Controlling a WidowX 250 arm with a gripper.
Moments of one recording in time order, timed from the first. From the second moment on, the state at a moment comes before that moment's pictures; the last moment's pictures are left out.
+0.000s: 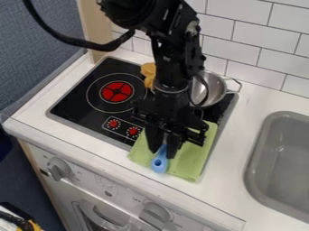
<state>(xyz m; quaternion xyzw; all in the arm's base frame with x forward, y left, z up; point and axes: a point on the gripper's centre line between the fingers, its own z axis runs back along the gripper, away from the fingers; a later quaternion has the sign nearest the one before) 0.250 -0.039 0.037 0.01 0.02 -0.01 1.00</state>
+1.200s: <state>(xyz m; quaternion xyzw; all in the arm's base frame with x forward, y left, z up) 0.252 -0.037 0.020 0.01 0.05 -0.01 1.00</state>
